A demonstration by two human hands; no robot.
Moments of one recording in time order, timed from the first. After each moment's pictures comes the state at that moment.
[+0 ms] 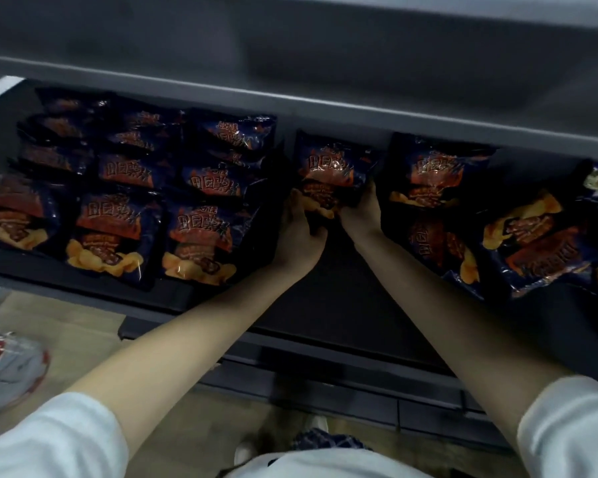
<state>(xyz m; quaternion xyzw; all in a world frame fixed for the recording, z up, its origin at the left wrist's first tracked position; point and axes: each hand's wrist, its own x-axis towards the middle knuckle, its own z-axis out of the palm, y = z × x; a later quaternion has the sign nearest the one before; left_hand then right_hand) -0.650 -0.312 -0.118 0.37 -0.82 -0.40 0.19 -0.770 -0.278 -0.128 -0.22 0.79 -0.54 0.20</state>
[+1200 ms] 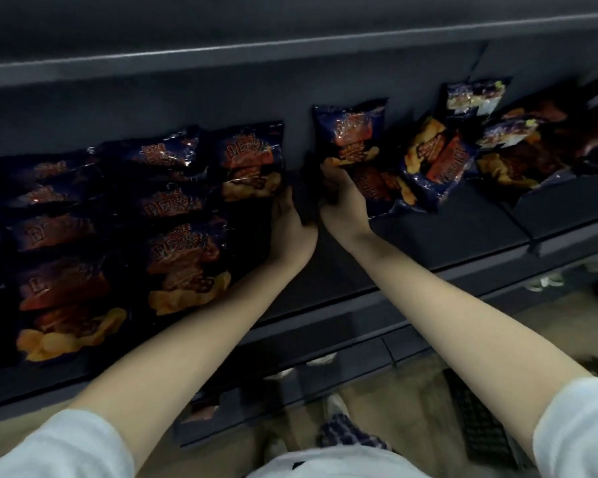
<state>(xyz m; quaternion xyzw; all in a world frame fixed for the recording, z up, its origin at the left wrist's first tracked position) -0.639 -0.301 -0.123 0.19 -0.85 -0.45 0.17 -0.696 -0.220 -0.104 -0.18 0.82 -0.54 0.01</state>
